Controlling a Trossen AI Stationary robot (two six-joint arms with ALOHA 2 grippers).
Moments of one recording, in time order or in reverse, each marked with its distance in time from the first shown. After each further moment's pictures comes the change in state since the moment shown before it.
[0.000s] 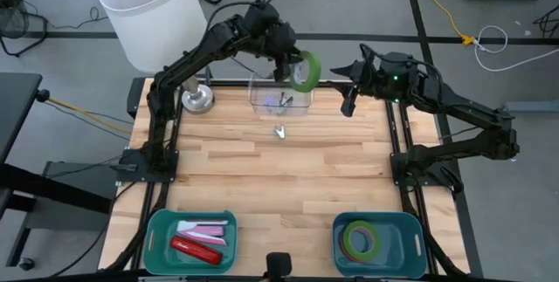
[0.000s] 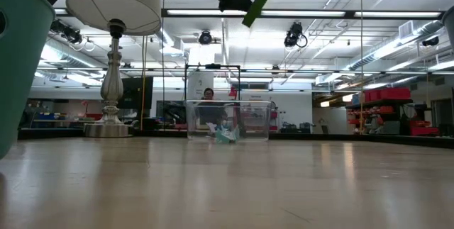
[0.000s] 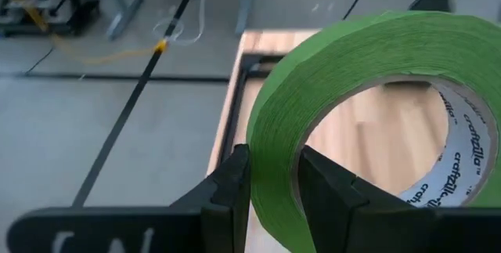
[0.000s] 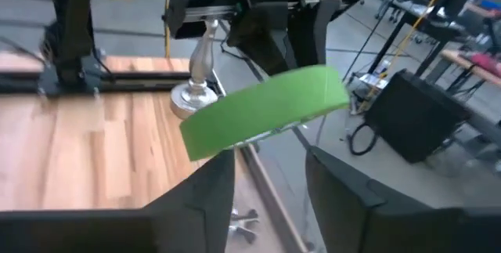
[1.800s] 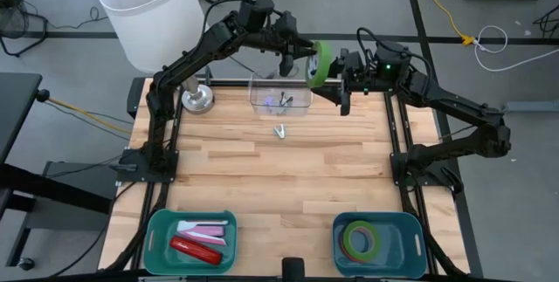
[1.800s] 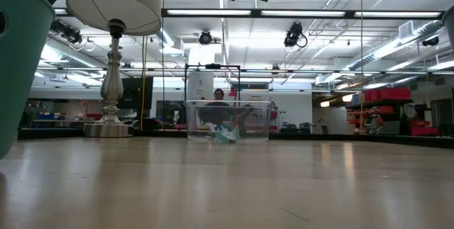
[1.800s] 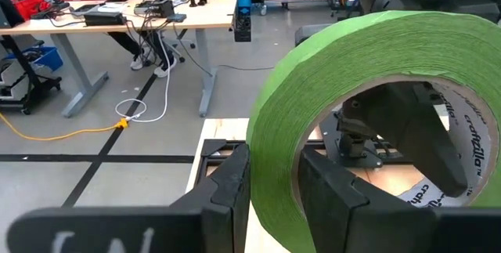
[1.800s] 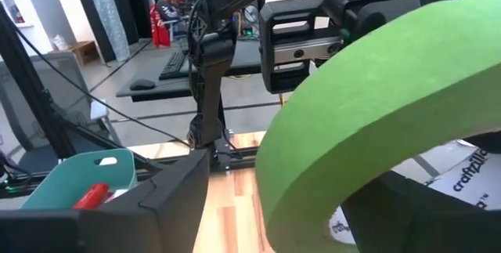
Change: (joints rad) left arm 0.001 -0.005 0.000 0.258 0.211 -0.127; right arm -0.086 0.094 0.000 0.271 -0.499 0.270
